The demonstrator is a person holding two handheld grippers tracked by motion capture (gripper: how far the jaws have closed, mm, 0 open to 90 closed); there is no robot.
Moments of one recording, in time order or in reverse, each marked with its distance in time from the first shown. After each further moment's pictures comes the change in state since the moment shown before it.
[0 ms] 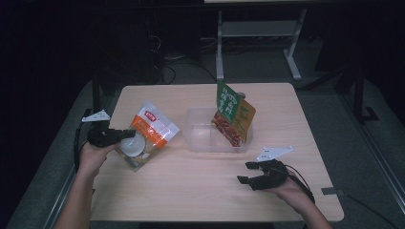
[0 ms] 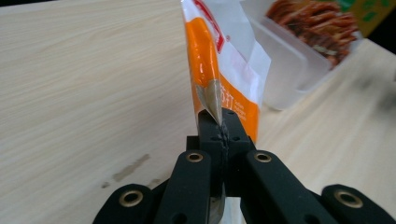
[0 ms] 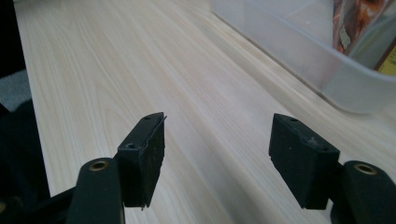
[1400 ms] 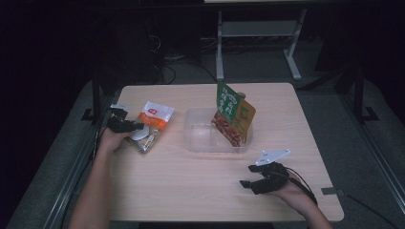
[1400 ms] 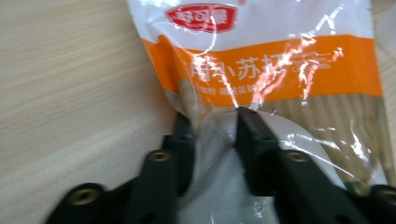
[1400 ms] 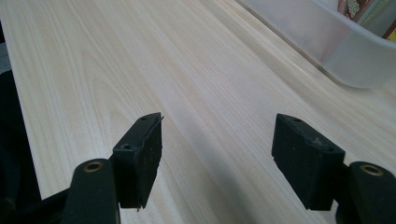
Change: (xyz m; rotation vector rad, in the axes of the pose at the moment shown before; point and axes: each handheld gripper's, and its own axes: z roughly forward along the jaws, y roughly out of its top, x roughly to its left) left arm 0.093 -0.001 0.093 0.190 0.168 -0.072; right arm 0.001 -0.009 0.000 0.088 -0.042 -0.044
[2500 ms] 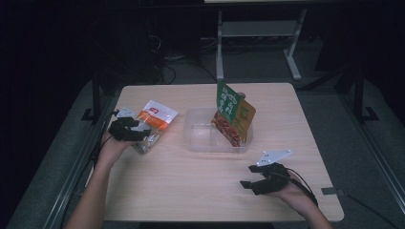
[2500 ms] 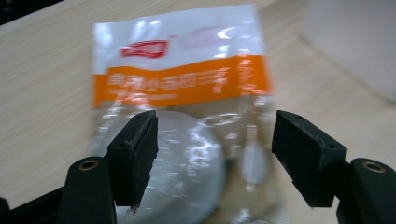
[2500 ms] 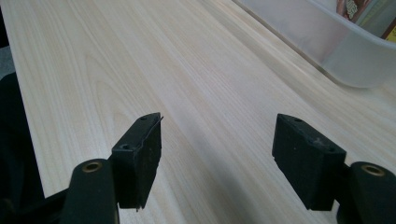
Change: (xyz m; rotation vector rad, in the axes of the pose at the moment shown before) left arm -0.071 0.007 -0.038 -0.051 0.149 0.179; right arm 0.001 -0.002 -0.002 -0.009 0.001 0.013
